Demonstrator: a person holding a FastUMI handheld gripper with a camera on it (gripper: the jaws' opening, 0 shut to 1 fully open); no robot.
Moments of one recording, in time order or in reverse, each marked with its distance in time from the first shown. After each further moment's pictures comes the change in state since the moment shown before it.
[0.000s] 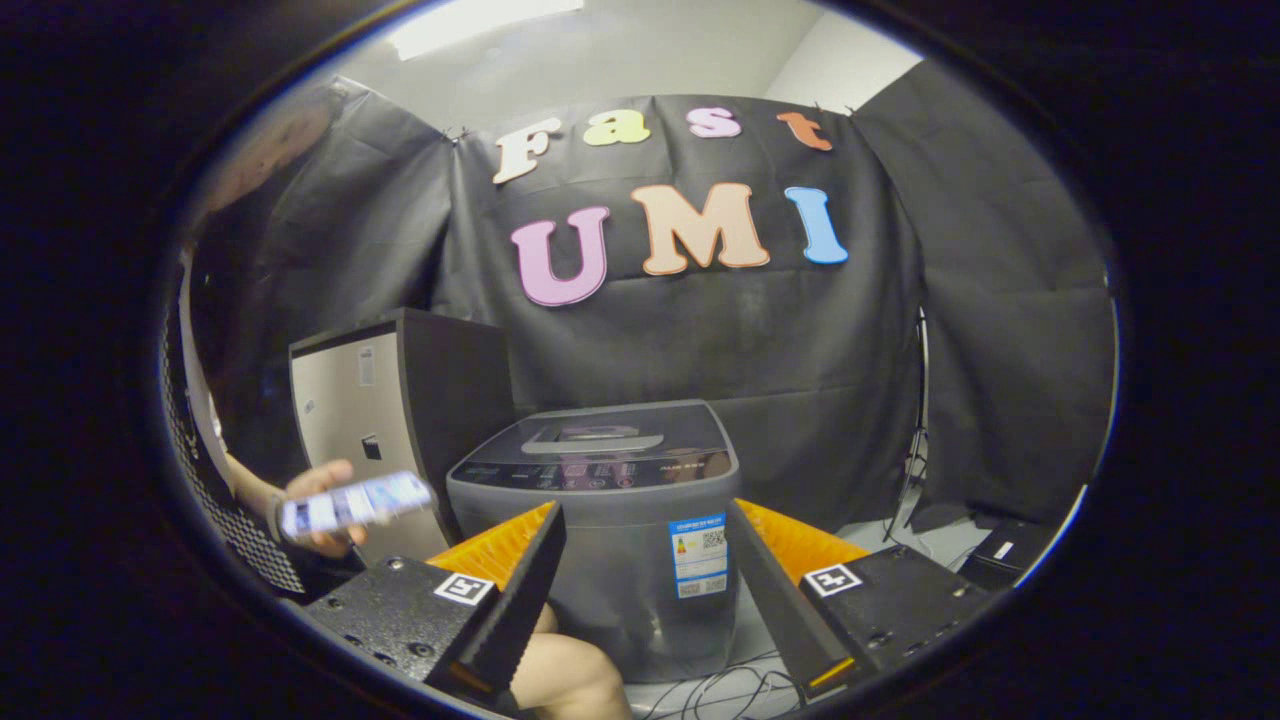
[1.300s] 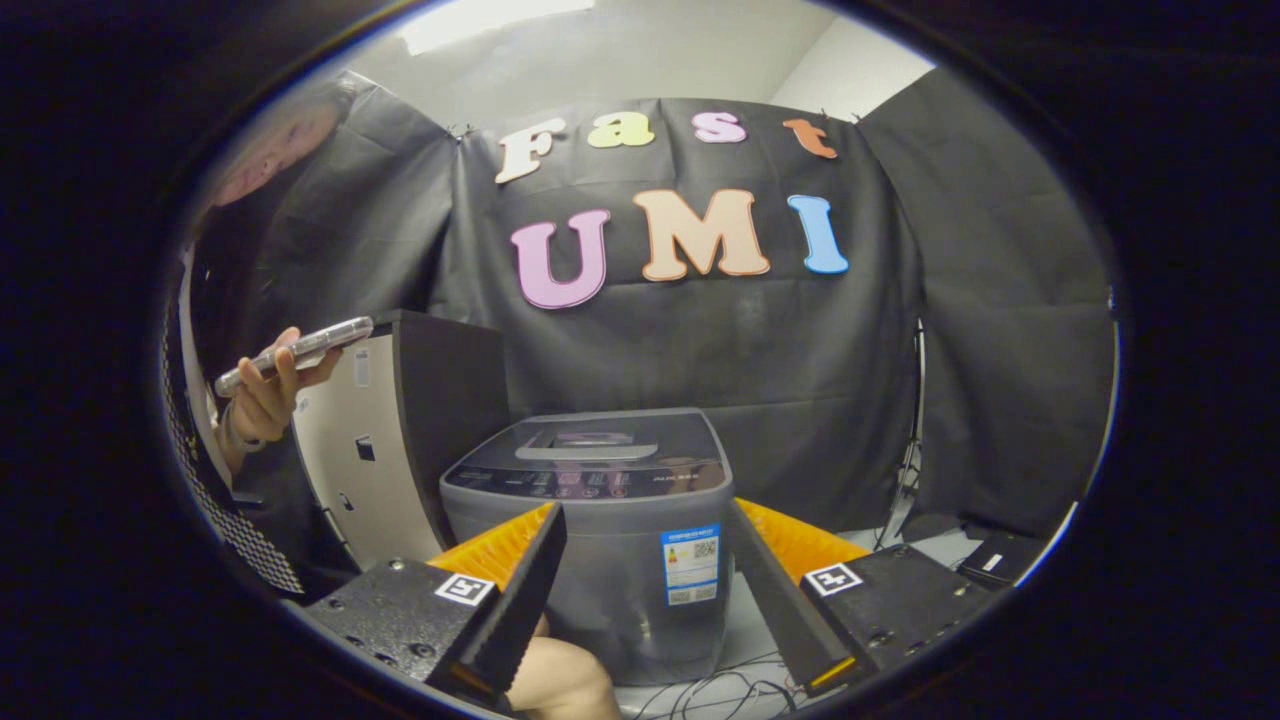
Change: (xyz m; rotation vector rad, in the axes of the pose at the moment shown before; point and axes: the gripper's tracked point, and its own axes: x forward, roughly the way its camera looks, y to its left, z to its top) arm 0.000 -0.001 0.014 -0.060 -0.024 -0.013
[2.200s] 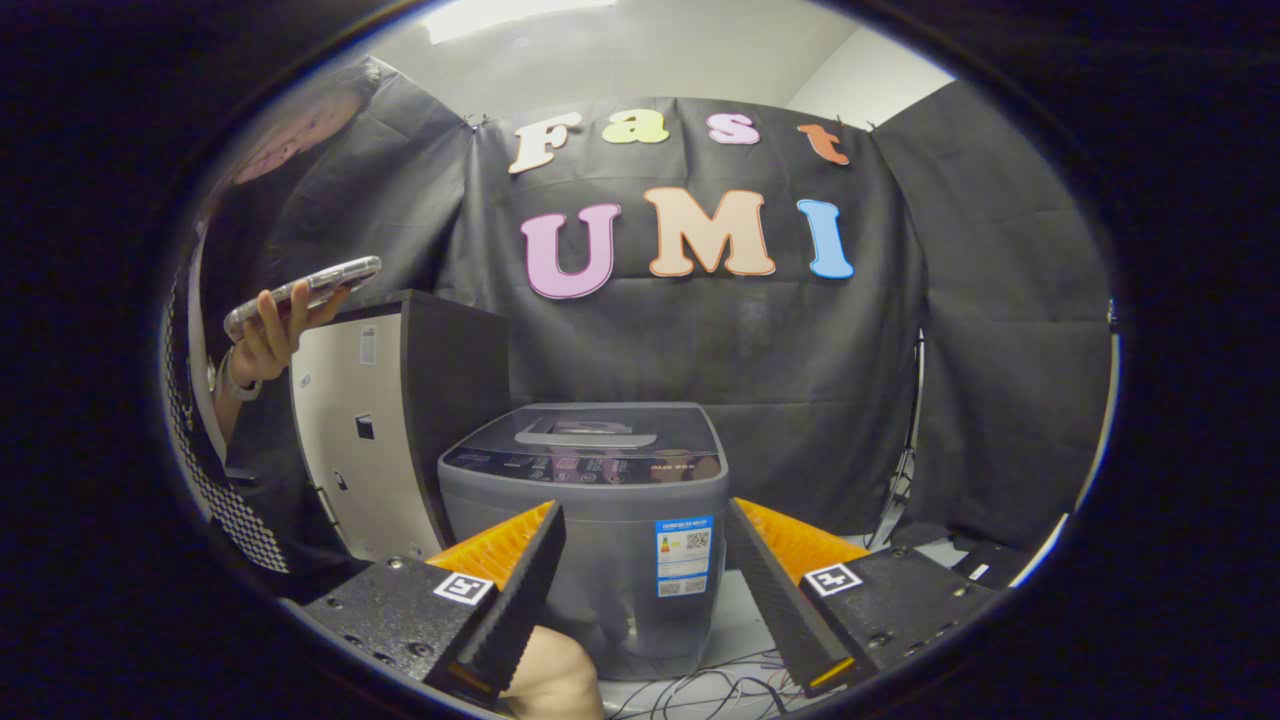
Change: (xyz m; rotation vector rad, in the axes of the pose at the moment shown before) arm -0.007 0.003 -0.010 -0.047 0.013 0.007
